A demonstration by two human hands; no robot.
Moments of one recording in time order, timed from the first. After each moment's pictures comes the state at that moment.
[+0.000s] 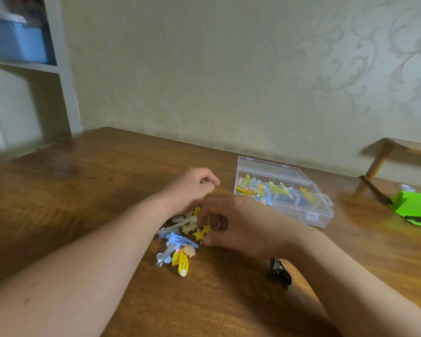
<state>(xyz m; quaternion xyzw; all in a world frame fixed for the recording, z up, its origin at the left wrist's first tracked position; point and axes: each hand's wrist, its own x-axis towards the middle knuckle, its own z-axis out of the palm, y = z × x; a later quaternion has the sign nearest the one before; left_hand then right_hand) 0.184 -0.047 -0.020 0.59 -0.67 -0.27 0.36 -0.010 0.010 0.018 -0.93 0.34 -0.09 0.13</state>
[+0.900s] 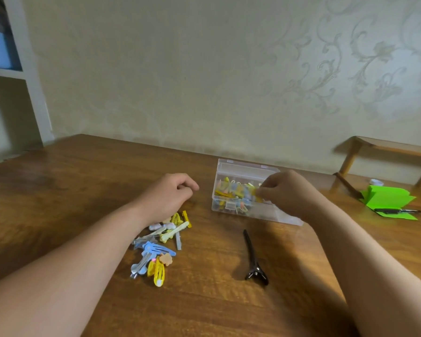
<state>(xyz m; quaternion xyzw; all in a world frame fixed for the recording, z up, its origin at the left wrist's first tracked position) 0.183 -0.038 -0.016 0.60 -0.69 -0.25 0.32 -0.107 -0.057 0.029 -0.73 0.64 -0.23 0.12</state>
